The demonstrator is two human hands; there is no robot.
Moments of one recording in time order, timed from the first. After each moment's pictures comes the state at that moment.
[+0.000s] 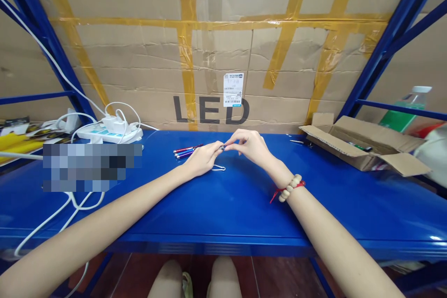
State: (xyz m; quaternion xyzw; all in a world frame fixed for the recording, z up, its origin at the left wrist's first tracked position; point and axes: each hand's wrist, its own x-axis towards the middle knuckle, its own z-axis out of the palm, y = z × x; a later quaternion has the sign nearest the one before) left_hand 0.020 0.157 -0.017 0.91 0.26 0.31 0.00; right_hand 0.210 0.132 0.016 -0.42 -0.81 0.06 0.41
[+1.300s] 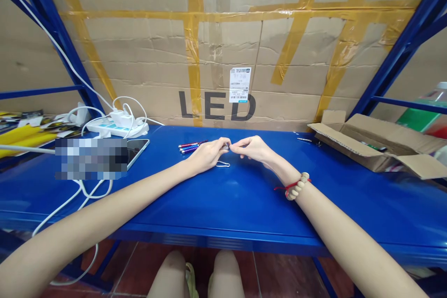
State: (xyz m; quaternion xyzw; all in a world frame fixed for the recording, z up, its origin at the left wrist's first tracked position) left_hand 0.019 0.159 -0.023 0.92 0.20 0.32 -0.07; right_hand 0.204 0.129 0.008 -0.57 -0.67 0.32 0.36
